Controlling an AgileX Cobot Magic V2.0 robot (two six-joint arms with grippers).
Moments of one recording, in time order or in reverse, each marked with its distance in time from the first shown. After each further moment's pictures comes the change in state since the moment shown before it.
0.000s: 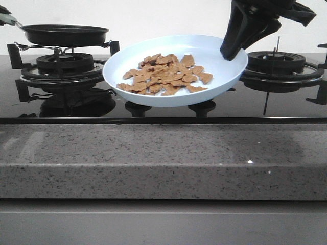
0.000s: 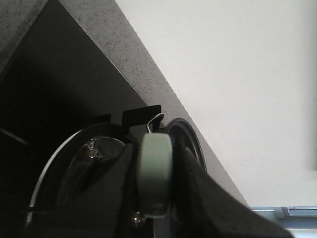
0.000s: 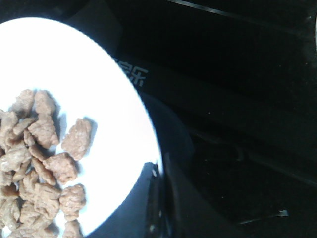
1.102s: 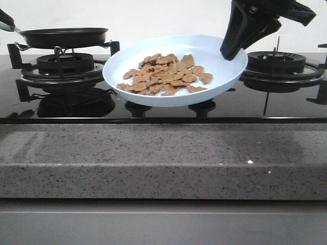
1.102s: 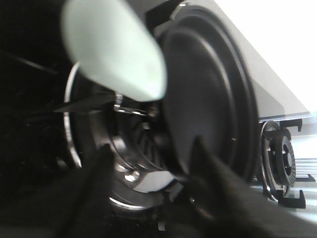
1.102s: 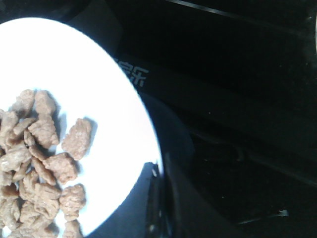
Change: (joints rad) left arm 0.004 -0.070 -0.004 0.351 0.196 -0.023; right arm 0.000 0.000 0.000 0.000 0.000 0.000
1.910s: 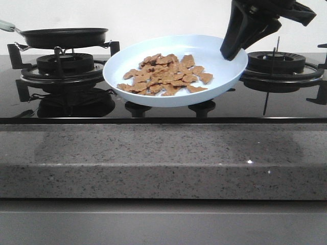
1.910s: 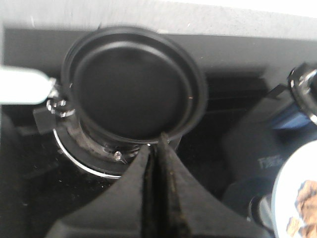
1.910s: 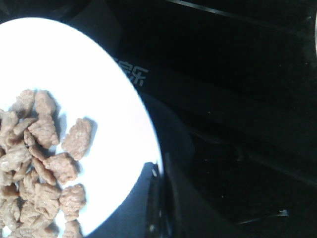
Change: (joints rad) left arm -0.275 -0.485 0.149 0.521 -0.262 -0.041; right arm 0.000 0.000 0.000 0.000 0.000 0.000
